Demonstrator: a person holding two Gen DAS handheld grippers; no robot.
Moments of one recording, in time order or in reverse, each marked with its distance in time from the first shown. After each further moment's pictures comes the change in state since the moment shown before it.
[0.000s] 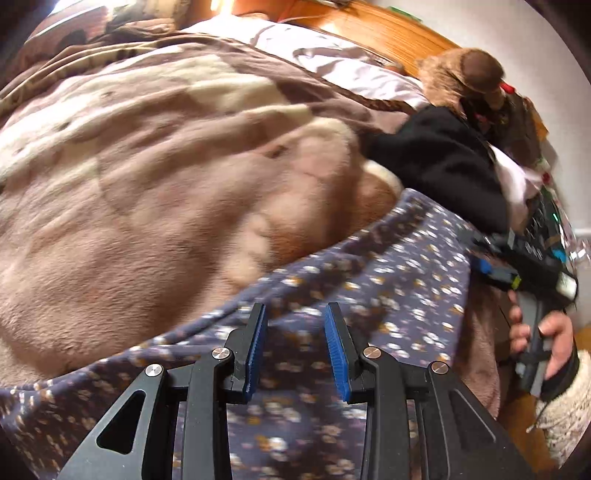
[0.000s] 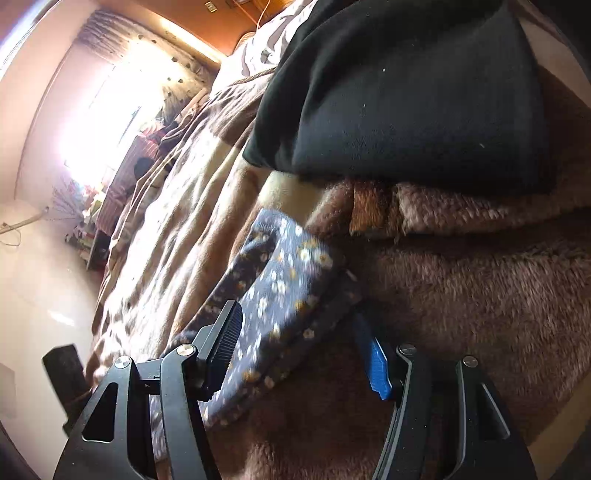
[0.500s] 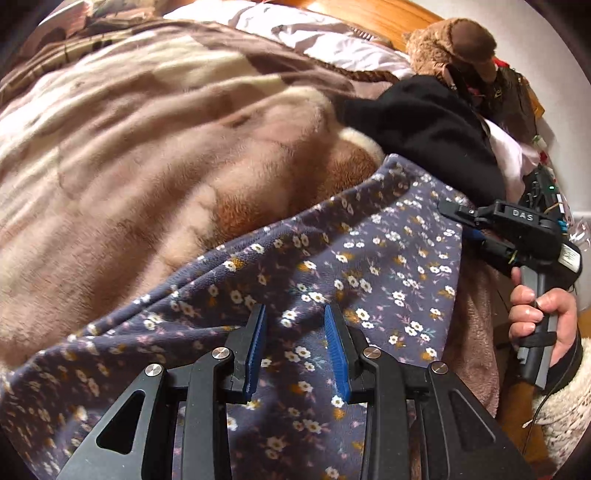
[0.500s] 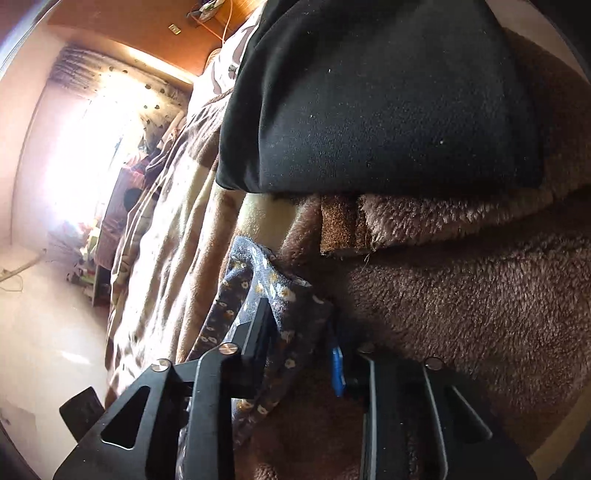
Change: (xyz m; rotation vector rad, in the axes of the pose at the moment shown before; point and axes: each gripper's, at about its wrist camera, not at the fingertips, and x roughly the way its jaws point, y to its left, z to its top) left arm 0.035 -0.027 -0.007 0.012 0.086 -0.014; right arm 0.009 -0.018 0.011 0.138 -0.021 0.015
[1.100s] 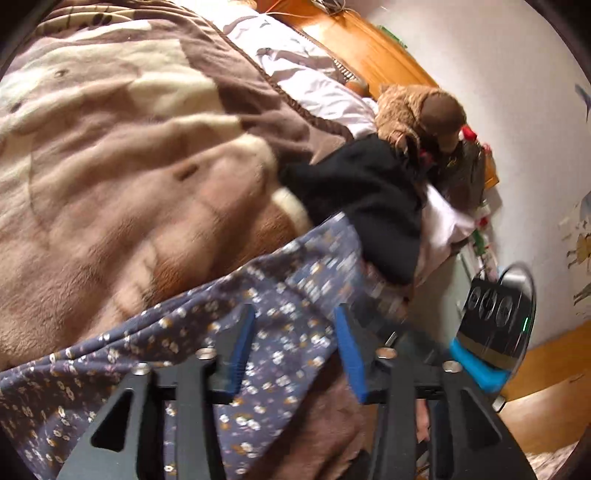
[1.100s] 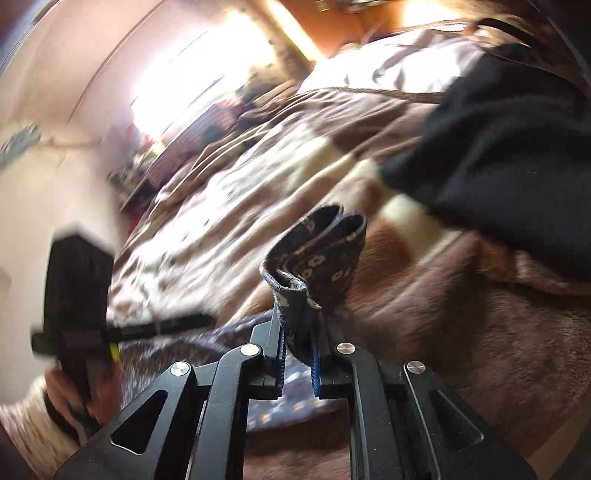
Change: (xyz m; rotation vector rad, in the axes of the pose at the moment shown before) left arm -0.060 -0.009 0.056 -0.175 -0.050 -0.299; right arm -0.019 0.117 -0.052 -0.496 0.019 0.108
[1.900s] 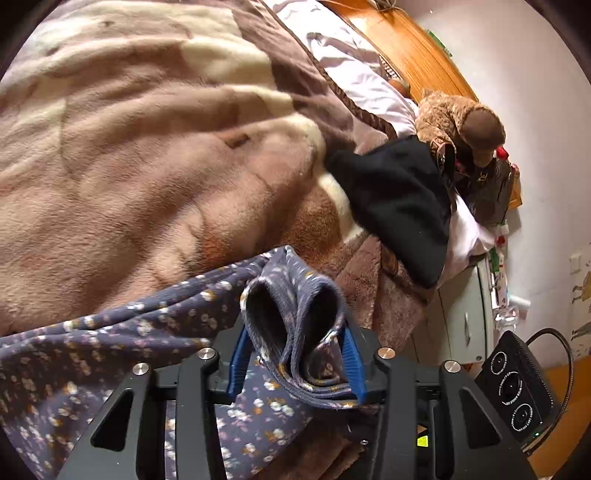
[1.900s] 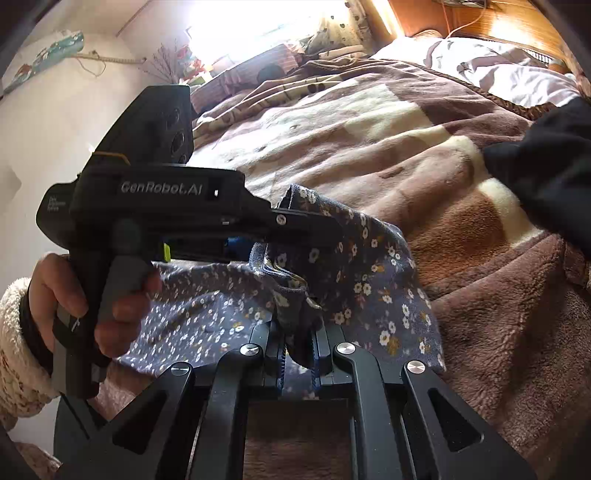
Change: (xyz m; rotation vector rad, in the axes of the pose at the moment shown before) left arm 0.004 0.043 -0.009 -0.135 0.058 0.059; right arm 0.044 0.078 -0.046 -0.254 0.162 0.032
